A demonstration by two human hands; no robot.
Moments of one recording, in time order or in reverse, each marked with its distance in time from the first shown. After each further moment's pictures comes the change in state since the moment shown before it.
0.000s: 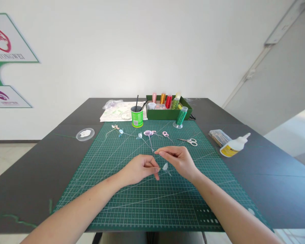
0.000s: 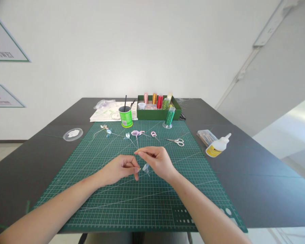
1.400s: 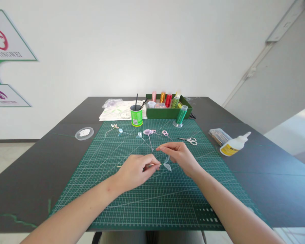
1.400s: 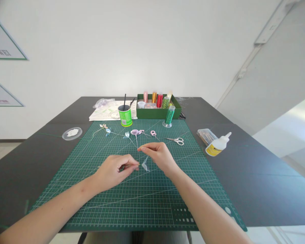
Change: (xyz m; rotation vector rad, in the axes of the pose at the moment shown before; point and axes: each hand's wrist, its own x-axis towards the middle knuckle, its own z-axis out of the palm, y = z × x) left_hand -0.016 0.015 0.003 0.688 0.269 0.376; right_hand 0.009 0.006 -0.005 0.148 -0.005 0.298
